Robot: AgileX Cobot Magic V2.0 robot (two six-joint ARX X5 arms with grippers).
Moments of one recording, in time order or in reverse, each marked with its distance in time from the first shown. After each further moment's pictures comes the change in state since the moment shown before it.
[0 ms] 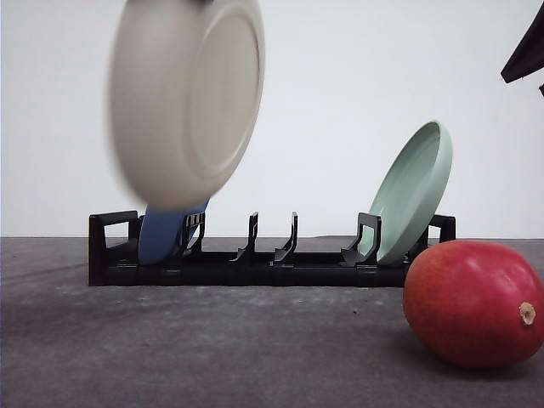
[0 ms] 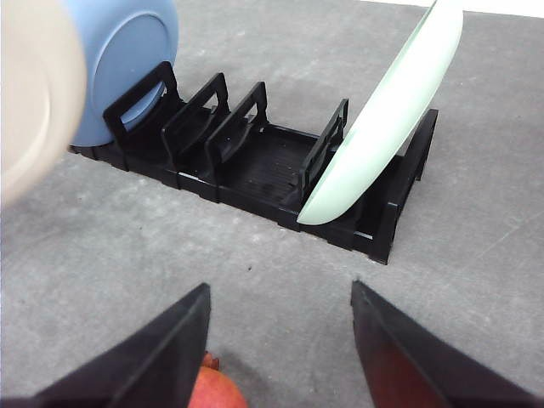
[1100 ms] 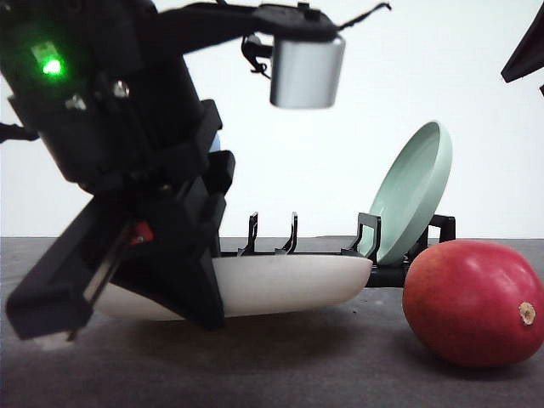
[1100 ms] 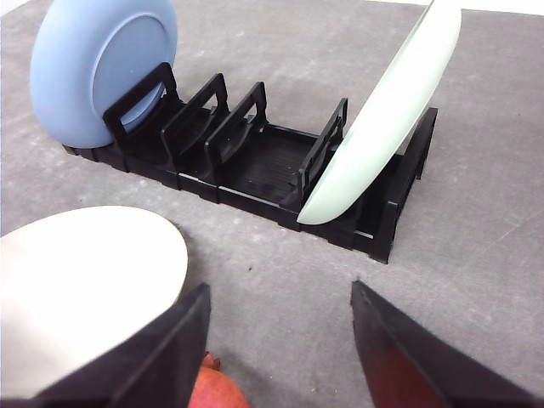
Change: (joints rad) left_arx -0.319 0.538 0.000 -0.060 -0.419 0.538; right_arx 0.000 0.000 0.000 0.000 0.000 0.008
